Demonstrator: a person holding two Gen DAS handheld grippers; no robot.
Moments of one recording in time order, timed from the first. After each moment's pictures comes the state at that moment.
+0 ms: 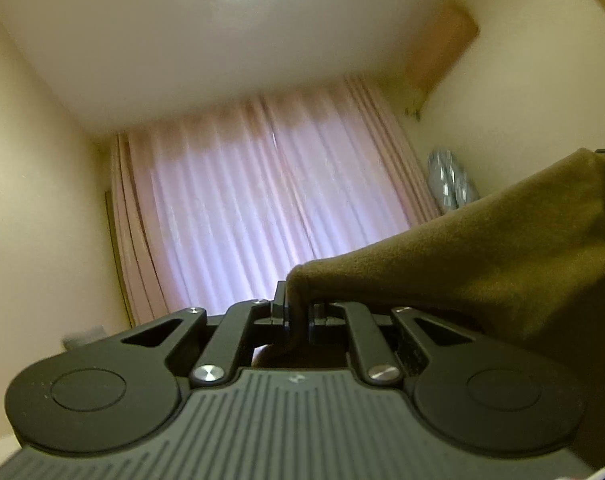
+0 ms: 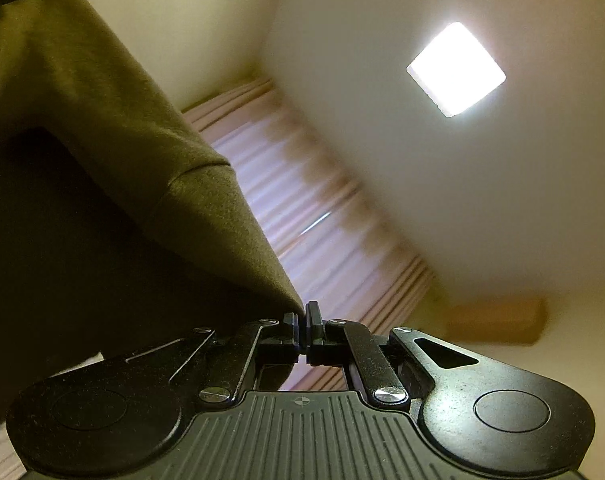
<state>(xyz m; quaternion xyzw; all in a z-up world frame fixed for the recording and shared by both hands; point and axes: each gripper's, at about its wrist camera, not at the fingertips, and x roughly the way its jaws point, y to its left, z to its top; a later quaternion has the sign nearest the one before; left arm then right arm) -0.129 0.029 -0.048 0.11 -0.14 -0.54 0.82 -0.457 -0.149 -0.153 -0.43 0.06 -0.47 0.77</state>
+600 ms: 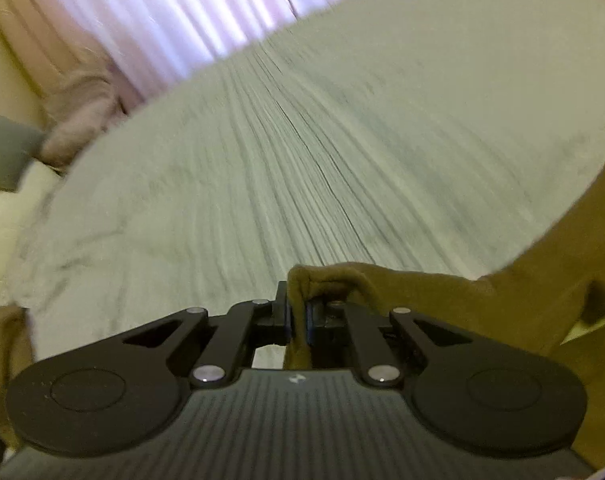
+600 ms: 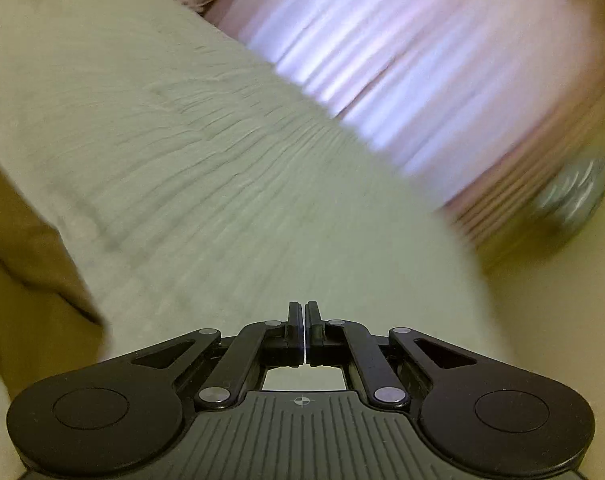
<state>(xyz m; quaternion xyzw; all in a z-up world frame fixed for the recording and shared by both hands) 0.081 -0.388 -0.383 0.40 0.22 -0.48 0.75 -0.209 -0.553 -0.419 -0.12 0.41 -0.37 0.83</state>
